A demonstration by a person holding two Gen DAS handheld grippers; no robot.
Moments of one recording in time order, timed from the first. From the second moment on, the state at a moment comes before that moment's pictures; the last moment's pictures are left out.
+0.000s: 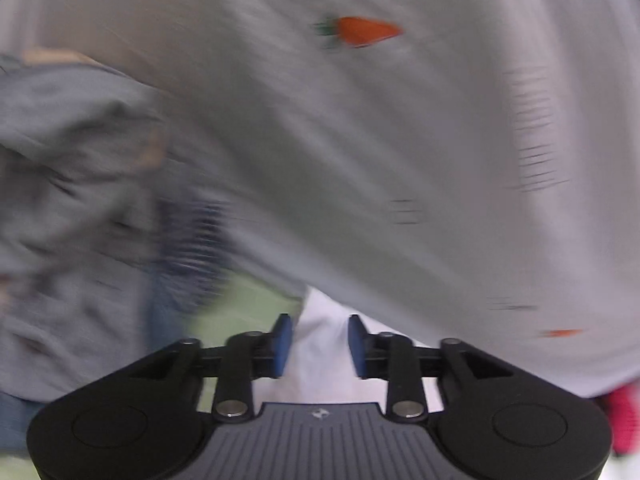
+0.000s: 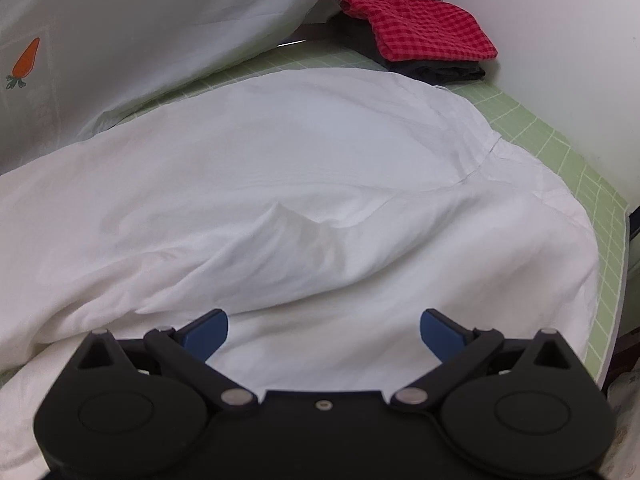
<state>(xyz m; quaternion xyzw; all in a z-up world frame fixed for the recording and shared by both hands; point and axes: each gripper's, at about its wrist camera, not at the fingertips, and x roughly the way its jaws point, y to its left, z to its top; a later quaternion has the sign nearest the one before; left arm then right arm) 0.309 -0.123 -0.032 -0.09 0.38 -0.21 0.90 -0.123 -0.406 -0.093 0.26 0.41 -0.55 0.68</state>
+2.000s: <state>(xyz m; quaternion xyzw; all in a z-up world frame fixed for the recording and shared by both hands) 0.229 -0.007 -0.096 -0.17 0.49 -0.10 0.85 -0.128 -0.401 -0.099 0.29 0.40 -0.52 0.70</state>
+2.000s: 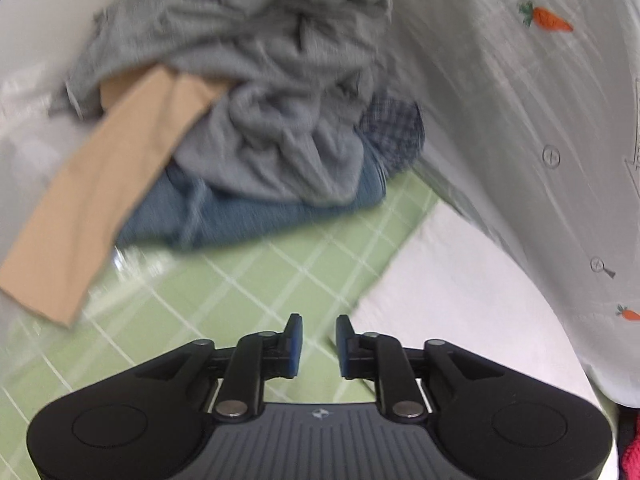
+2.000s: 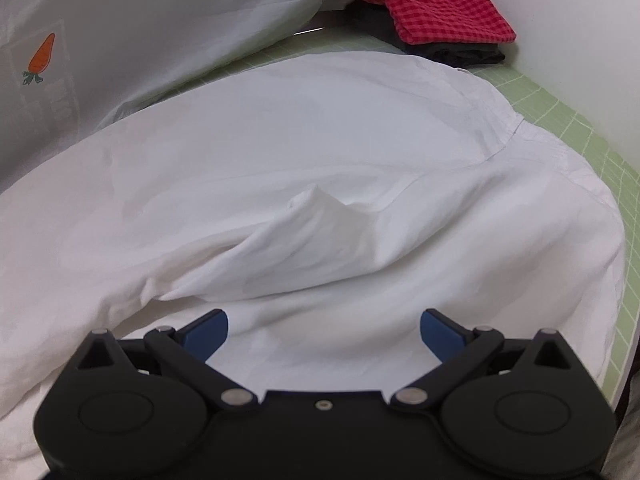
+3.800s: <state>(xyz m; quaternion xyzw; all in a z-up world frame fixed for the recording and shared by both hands) 0.218 -0.125 -0.128 -0.10 0.50 -0.34 0.79 -0.140 -0.416 -0.102 0.29 0.40 -0.54 0.68</state>
